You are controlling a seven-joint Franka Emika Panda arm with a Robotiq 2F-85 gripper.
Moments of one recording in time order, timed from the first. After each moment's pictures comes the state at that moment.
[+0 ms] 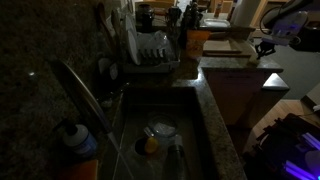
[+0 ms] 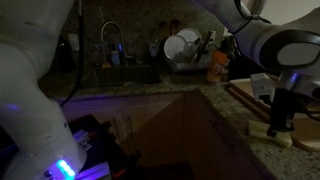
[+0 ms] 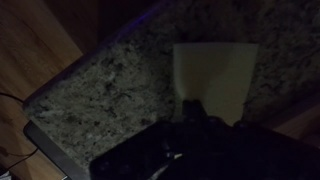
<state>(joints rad) -0.46 0.65 -0.32 -1.65 0.29 2.28 0.30</state>
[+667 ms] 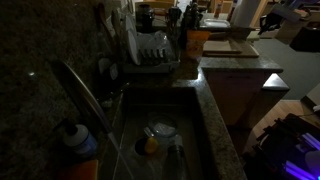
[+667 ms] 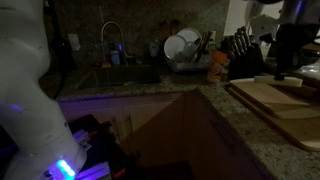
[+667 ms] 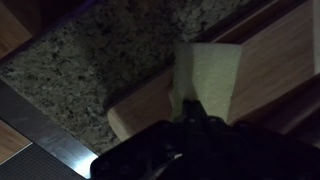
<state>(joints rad) -0.42 0.34 -0.29 -1.72 0.35 2.29 0.28</state>
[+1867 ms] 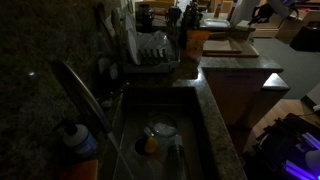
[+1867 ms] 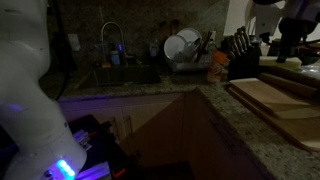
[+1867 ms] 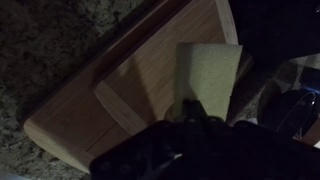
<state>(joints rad) -0.42 0.40 -0.26 -1.62 0.70 2.36 0.17</state>
